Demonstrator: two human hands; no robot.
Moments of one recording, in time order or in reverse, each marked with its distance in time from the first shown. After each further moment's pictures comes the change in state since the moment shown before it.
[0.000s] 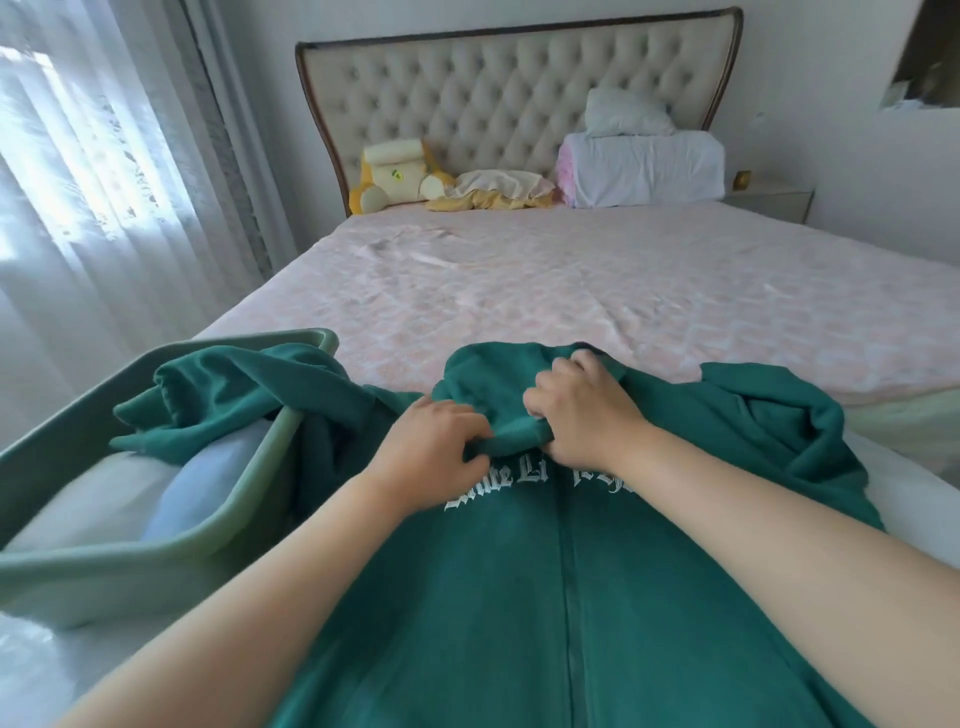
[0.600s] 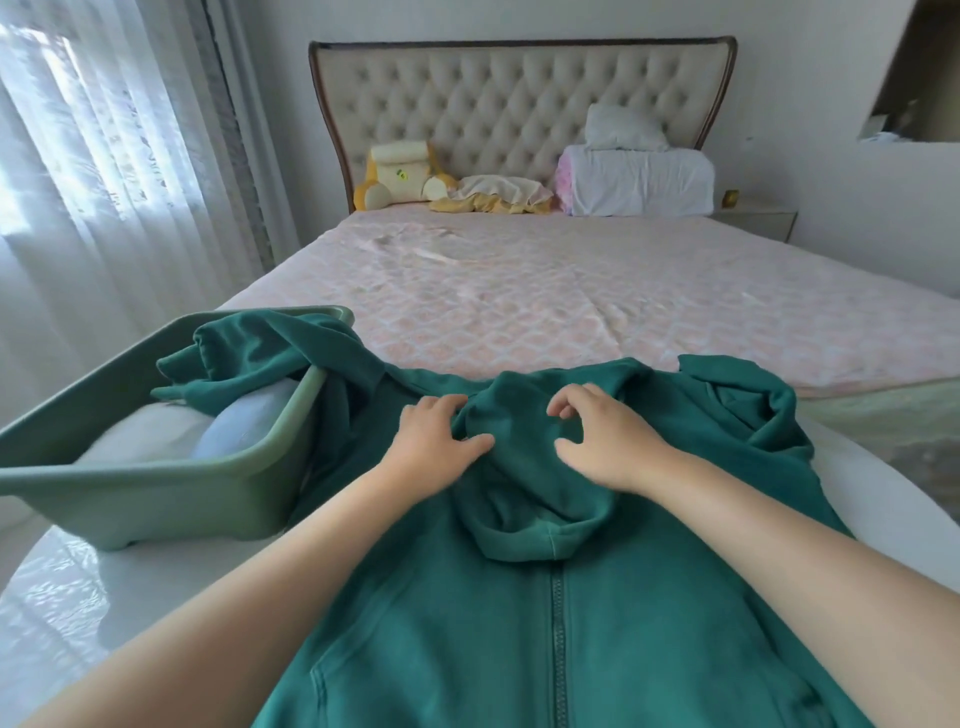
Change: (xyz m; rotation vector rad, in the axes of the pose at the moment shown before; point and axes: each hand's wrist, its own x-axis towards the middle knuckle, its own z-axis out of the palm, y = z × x) left_hand -0.049 0.040 -0.010 -0.414 -0.110 -0.561; right_hand -0.078 -0.033 -0.049 0.645 -0.229 0.435
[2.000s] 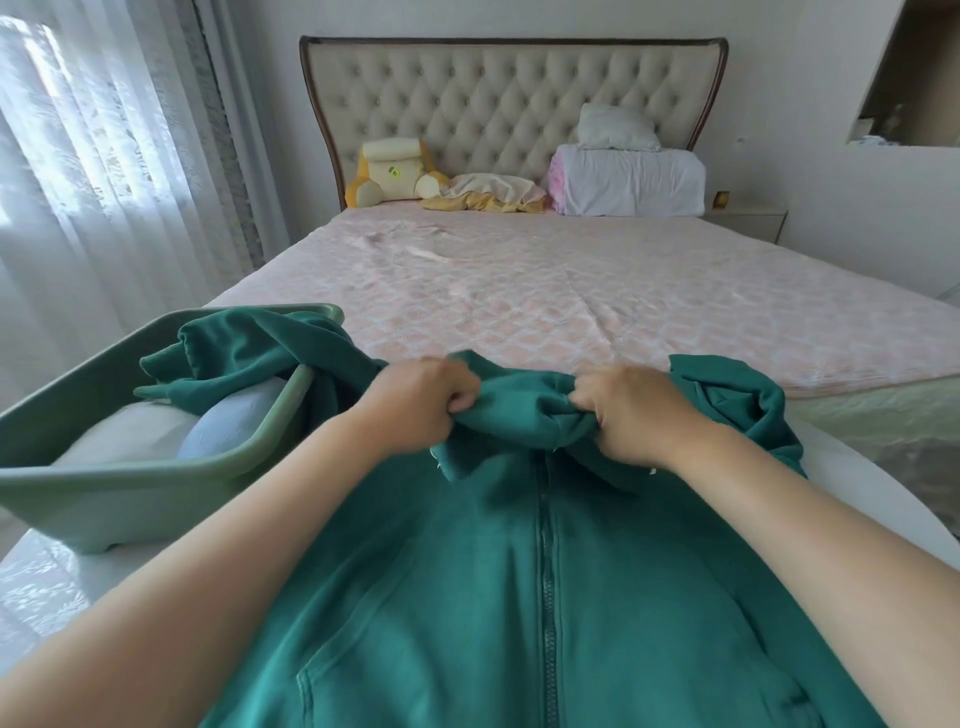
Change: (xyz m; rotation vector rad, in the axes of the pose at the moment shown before) left_hand 0.024 0.013 -0.047 0.295 0.011 0.607; right_hand 0.002 0.007 -0.044 -0.494 0.129 -0.376
